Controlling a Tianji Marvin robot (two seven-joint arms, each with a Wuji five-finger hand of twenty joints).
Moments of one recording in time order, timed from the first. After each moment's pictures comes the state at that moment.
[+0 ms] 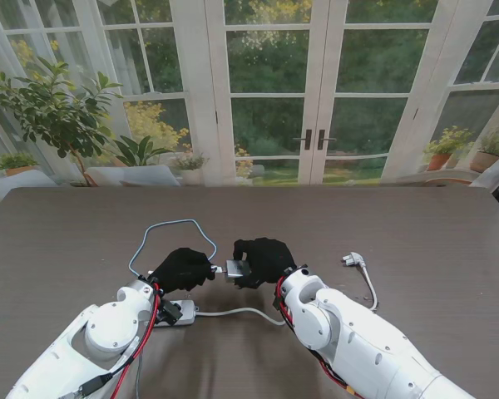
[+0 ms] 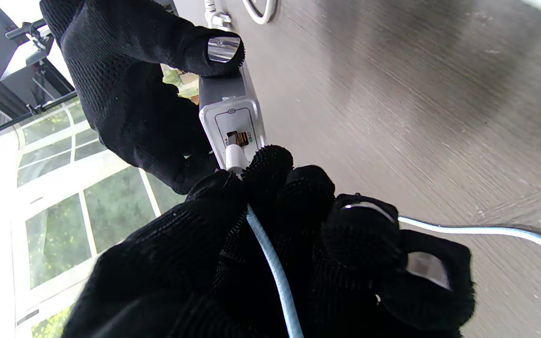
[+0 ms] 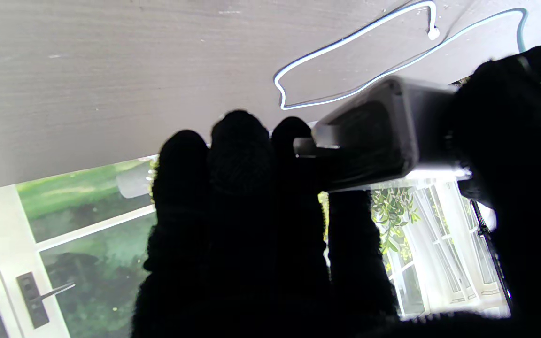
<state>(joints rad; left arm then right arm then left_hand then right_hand) 1.51 -1.15 -1.18 -1.48 0.09 -0.07 -0.06 -1.14 -1.21 0.66 -1.19 -0.67 -0.06 -0.36 0.96 -0.41 0.66 -0.24 1.00 0.28 0.72 0.60 1.21 0.29 0.71 1.14 1.17 0.38 1.29 0.90 0.85 0.51 1.72 0.85 0.34 -1.01 1.20 -0.43 0.70 -0.02 1.16 0.16 1.12 0.08 0.75 0.71 1.25 0.09 0.71 1.11 0.79 0.17 1.22 0.48</state>
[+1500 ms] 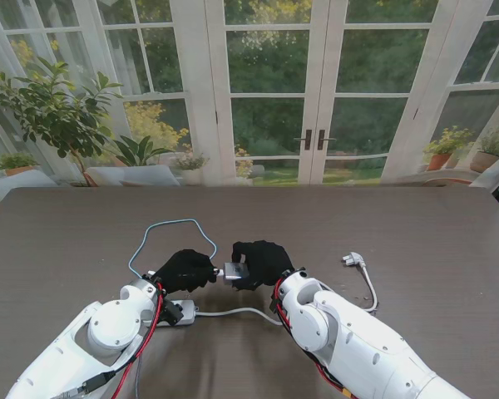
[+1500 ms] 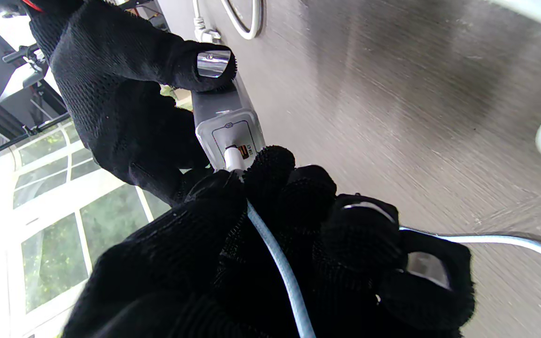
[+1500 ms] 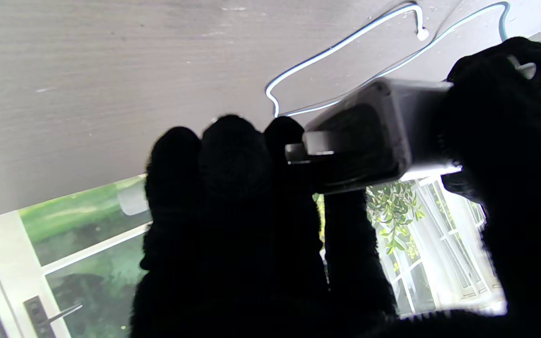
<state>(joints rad) 1.48 -1.14 -1.14 -1.44 0.11 -0.09 -0.08 -1.14 -1.23 0.65 -1.17 -0.62 -0.07 -0.36 0.96 -0.41 0.66 -0.24 1.01 0.29 0.73 0.60 1.21 0.29 0.70 1.14 1.17 0.38 1.29 0.90 0.85 0.51 1.72 0.85 0.37 -1.00 1.20 -0.43 0.70 0.02 1.16 0.18 1.14 0.12 0.75 0.71 1.28 0.12 0.76 1.11 0.84 0.20 1.22 0.51</state>
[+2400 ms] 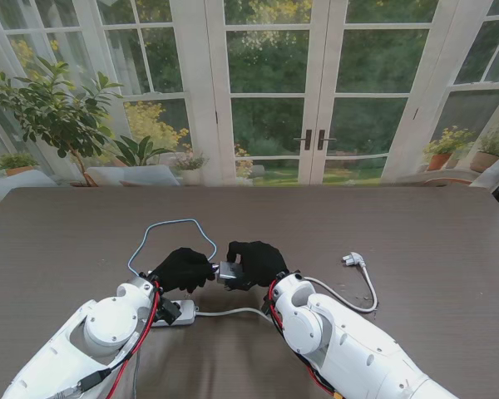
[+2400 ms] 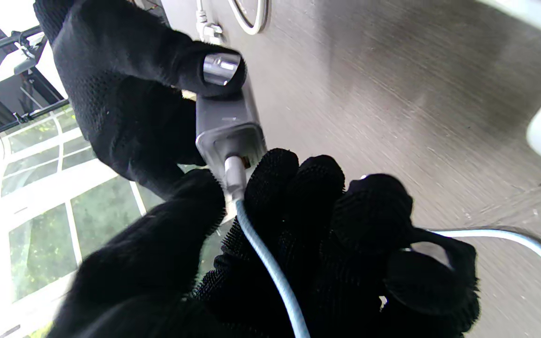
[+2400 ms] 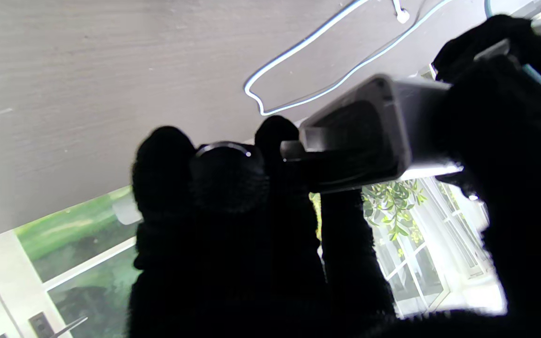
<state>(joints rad) 1.50 -1.14 -1.18 -1.49 0.09 -0.03 -0.10 -1.15 -1.25 0.64 -1.17 -0.55 -0.06 -0.39 0.85 -0.38 0.60 -0.16 1.03 0.31 0.60 0.52 1.23 0.33 0.61 1.02 1.16 0.42 1.14 0.82 0.78 0.58 1.66 0.85 0.37 -1.00 1.20 -0.43 0.71 0.06 1.16 0.22 1.18 0.16 0.74 0.76 1.28 0.15 0.96 1.11 0.92 0.24 1.25 0.56</state>
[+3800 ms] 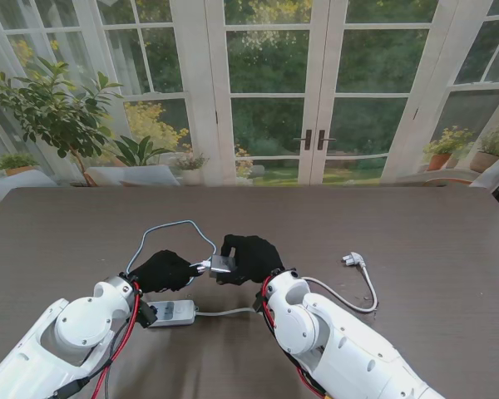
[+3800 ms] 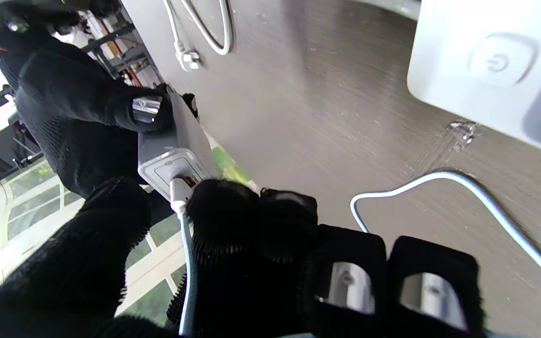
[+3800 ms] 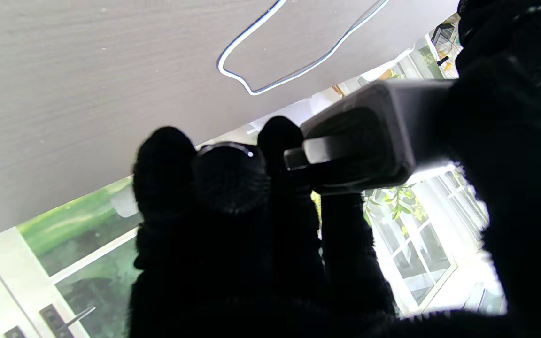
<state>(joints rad) 1.56 -1.09 -1.30 -1.56 0.21 -0.08 -0.25 -1.20 -1.26 0.69 -1.29 -0.52 0.02 -0.36 0.50 -0.37 0.63 -0.10 1.22 0.10 1.21 0.81 1.34 0.17 1.03 0.97 1.25 0.26 1.67 0.74 1.03 0.44 1.81 0.69 0.37 -1.00 1.20 -0.43 0.71 0.06 1.16 0.22 1.18 0.15 0.74 0.78 1.28 0.14 0.96 1.11 0.91 0.24 1.25 0.57</state>
